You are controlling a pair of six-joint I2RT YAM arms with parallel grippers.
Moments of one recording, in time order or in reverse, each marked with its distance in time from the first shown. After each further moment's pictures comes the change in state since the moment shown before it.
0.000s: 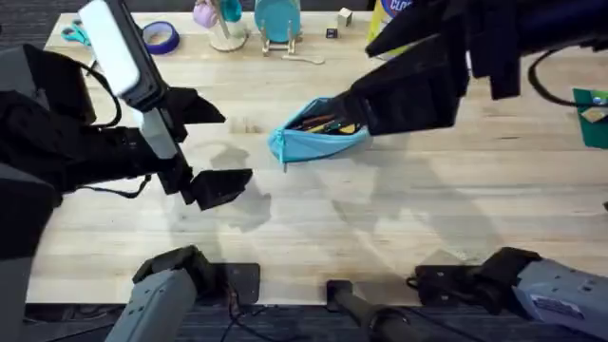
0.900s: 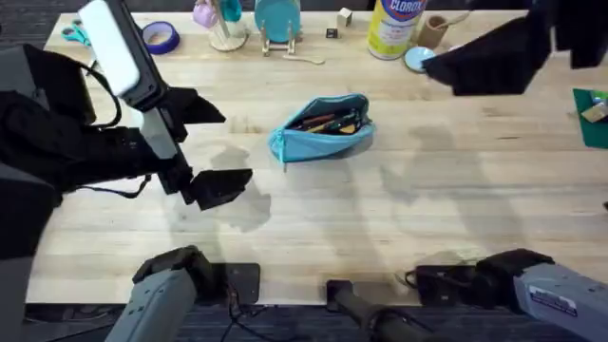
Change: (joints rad) left arm 0.000 0.000 0.000 0.000 0.000 0.000; right arm -0.351 -0.042 0.000 -0.089 0.100 -0.374
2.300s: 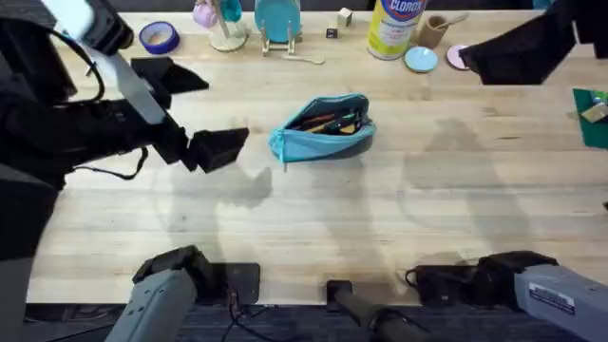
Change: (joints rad) left arm 0.000 -0.003 0.000 0.285 0.027 -0.346; right arm -0.111 0.000 0.000 0.007 0.147 -0.155
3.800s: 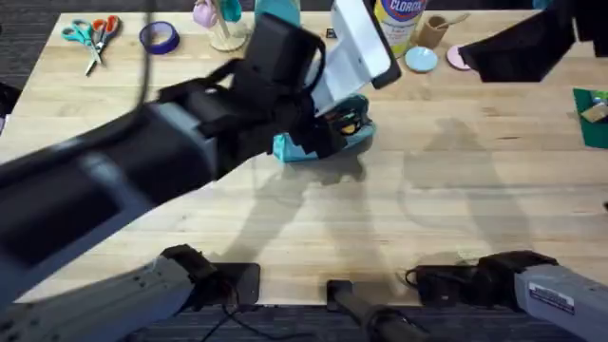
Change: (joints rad) left arm -0.965 0.335 -0.007 0.575 -0.845 -0.389; right arm 0.000 0.000 0.000 0.006 0.000 0.027
